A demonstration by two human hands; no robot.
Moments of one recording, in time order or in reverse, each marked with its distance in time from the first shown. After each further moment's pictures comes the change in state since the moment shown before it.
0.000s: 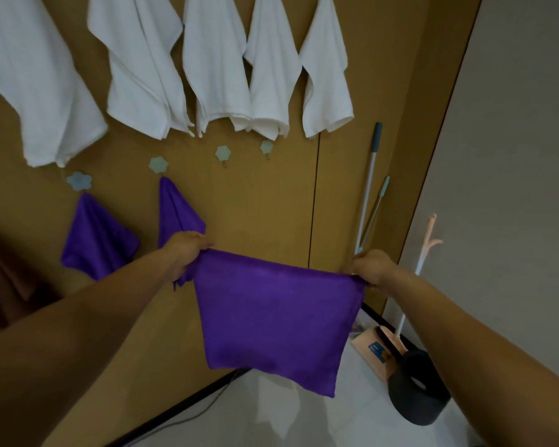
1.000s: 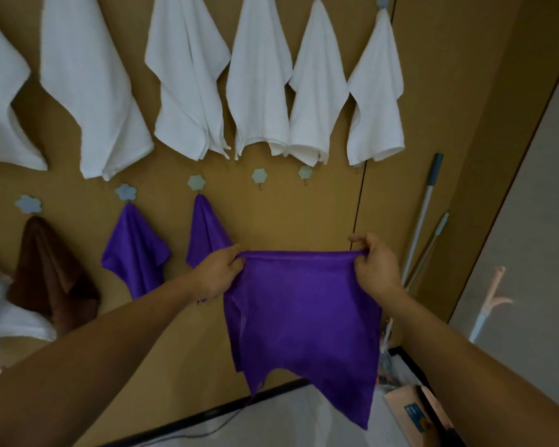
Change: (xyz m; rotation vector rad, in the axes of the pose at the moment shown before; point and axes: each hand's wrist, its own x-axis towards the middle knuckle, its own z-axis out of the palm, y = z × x) left_hand -0.003 0.015 0.028 0.663 -0.046 0.445; right_hand 0.062 -0.056 0.002 -0.026 0.240 -0.692
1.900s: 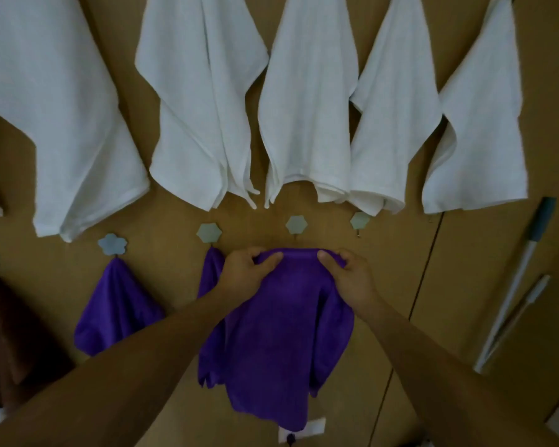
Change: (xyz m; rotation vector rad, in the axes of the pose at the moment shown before) left_hand 0.212 -0.079 -0.027 -0.577 0.367 -0.039; right_hand 0.218 -0.013 0.194 0.422 -0.234 0.008
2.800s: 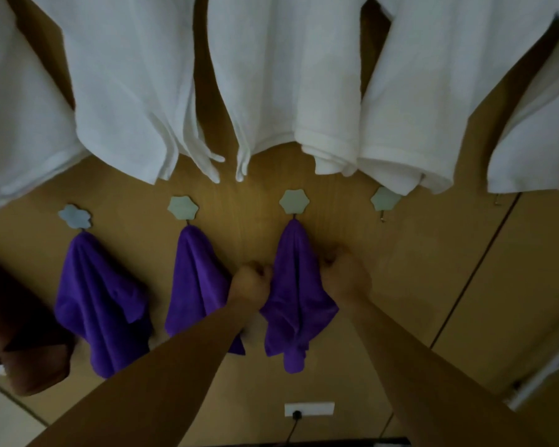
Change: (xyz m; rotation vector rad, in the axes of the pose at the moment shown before) left_hand 0.042 -0.098 0.079 0.402 0.210 -0.499; right_hand 0.084 0.103 0.031 -0.471 -0.089 0.115
